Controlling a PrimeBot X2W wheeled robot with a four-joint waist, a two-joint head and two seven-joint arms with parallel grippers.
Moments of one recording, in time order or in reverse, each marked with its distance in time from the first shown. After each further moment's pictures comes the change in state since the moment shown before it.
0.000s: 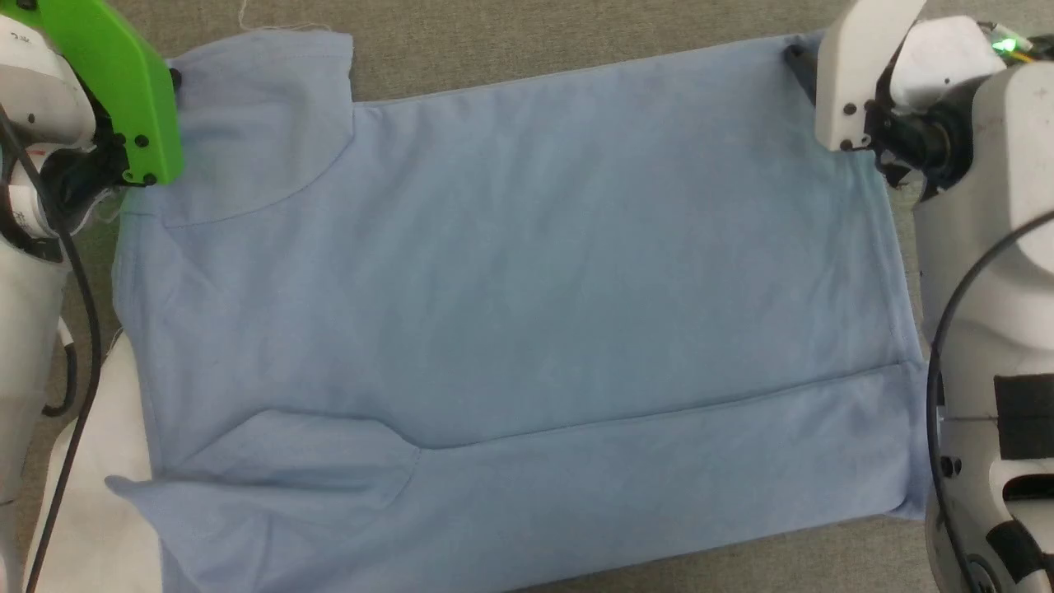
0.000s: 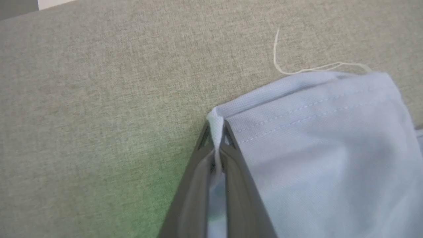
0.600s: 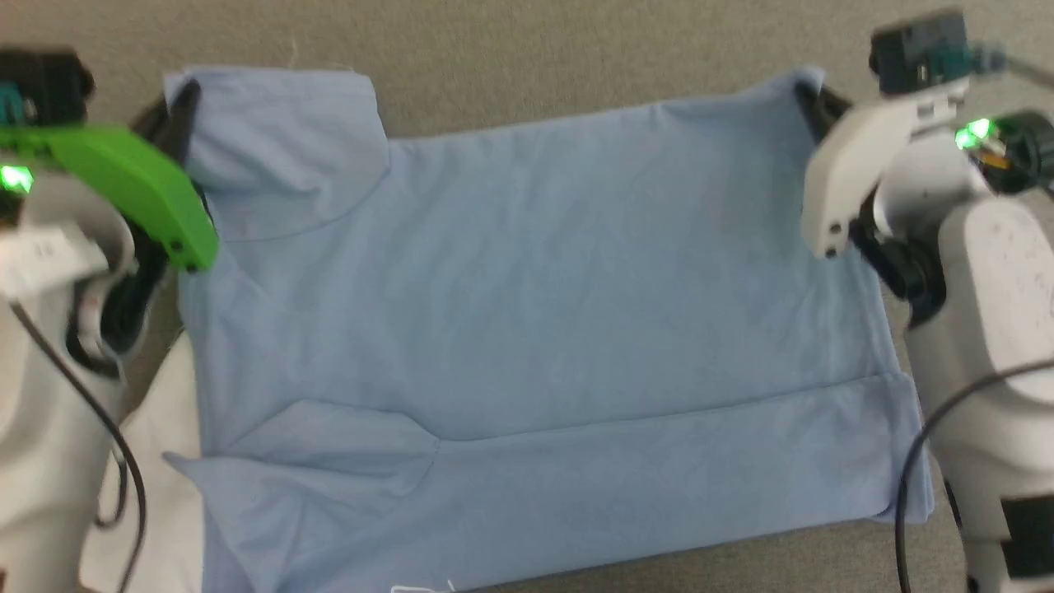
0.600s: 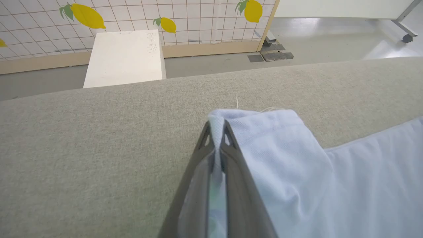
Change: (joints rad) left arm 0.233 -0.046 0.075 -0.053 0.003 -0.081 -0.569; right arm 0.235 -0.100 0.172 -0.149 0.108 0.000 -0.388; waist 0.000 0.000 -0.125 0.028
